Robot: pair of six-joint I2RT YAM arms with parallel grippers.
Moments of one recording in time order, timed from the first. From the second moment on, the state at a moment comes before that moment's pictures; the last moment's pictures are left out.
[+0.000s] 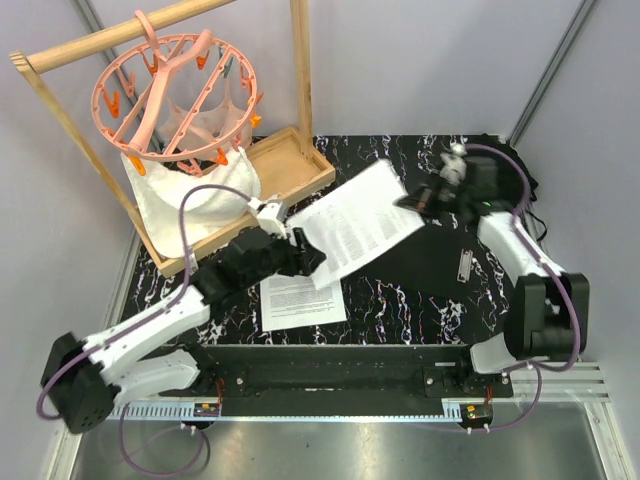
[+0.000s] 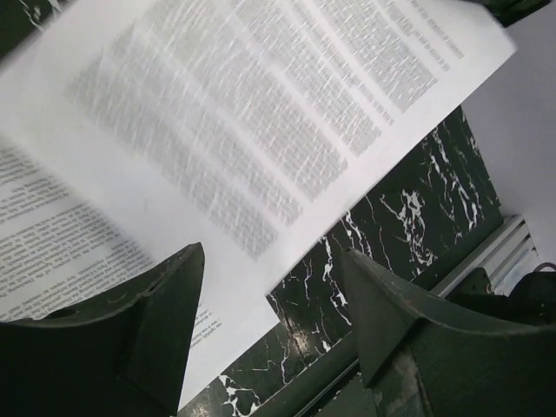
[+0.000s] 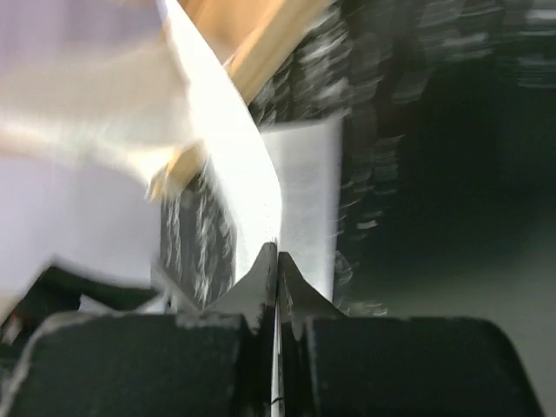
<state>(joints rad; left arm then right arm) -0.77 0.98 0.69 -0.08 -0.02 -0.62 0.15 1.54 1.15 -0.21 -0.73 0.60</state>
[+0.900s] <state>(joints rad) -0.85 2.05 1.44 -0.01 0.31 -0.60 -0.18 1.21 0.47 -0.06 -0.12 0.75</state>
